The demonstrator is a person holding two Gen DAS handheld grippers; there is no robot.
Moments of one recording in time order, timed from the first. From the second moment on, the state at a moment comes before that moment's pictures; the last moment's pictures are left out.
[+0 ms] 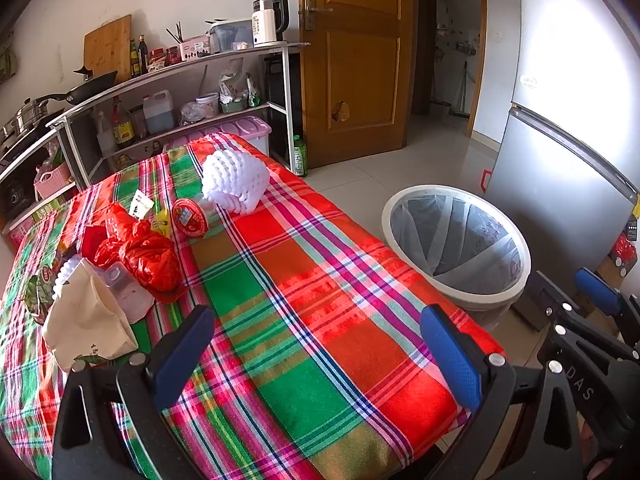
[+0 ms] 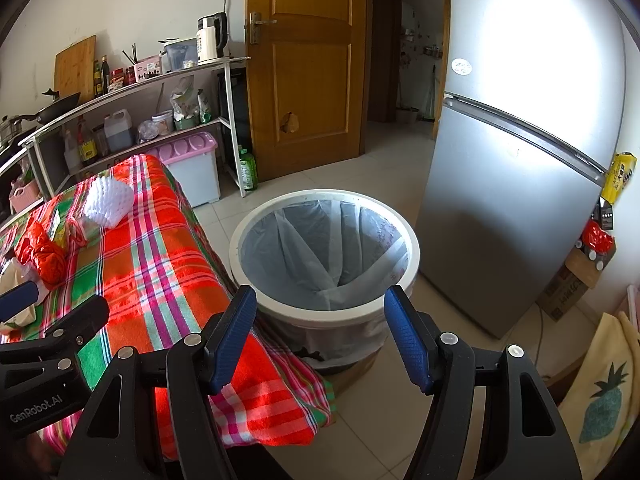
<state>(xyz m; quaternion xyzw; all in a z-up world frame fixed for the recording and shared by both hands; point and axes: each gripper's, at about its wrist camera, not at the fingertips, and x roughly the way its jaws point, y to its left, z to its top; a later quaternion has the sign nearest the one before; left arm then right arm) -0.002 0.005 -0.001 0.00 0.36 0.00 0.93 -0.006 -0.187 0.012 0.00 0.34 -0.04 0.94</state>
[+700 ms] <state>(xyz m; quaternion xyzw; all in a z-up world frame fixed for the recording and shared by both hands) -0.001 0.008 -0.001 0.00 0.36 0.00 0.93 -0.005 -0.185 0.011 0.00 0.34 -0.04 0.94</state>
